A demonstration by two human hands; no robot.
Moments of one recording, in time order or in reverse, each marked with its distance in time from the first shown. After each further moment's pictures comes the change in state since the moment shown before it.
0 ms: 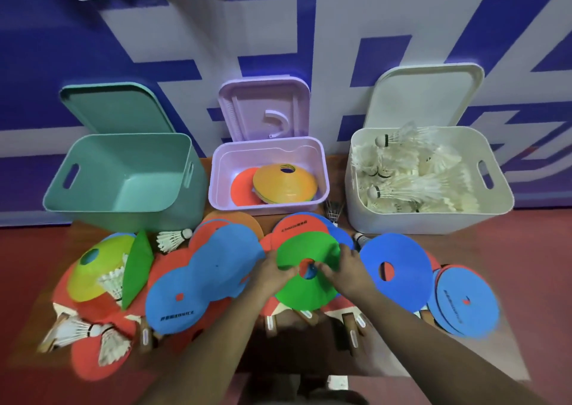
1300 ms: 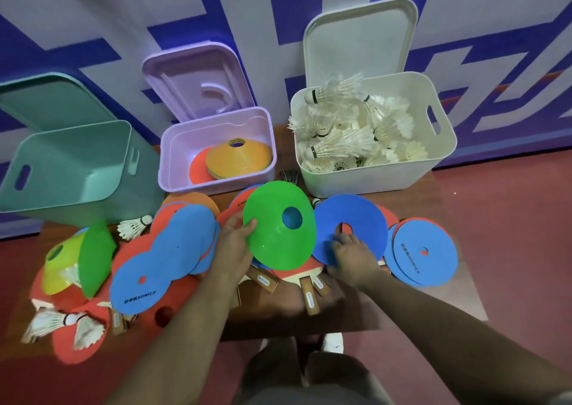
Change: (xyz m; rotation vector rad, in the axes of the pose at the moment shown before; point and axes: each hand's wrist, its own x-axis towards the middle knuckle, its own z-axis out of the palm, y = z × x) left_hand -0.025 0.060 0.051 -1.163 0.081 -0.028; right_hand -0.005 0.146 -0.029 -0.572 -0.063 -0.337
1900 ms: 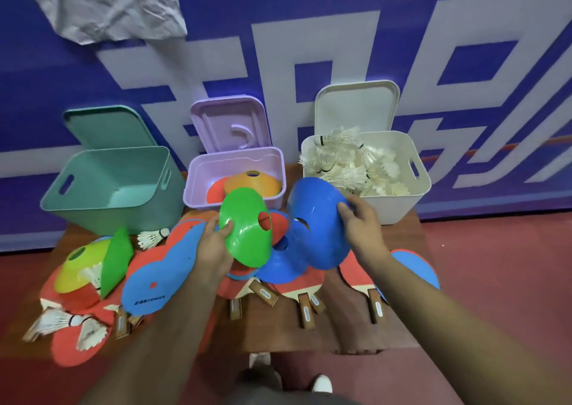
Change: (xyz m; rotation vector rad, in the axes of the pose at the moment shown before) left_hand -0.051 0.059 -0.024 -0.123 0.011 0.225; right_hand -0.057 -0.052 -0.157 1.226 0.595 0.031
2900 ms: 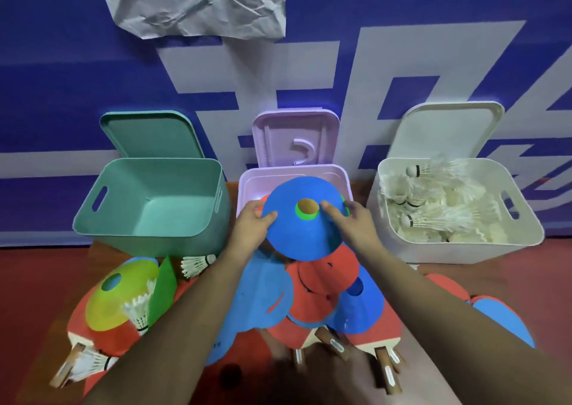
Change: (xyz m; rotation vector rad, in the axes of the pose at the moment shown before) left_hand 0.145 0.099 -0.049 0.587 -0.064 0.107; right_hand 0.110 -0.014 0.209 -0.147 0.027 0.242
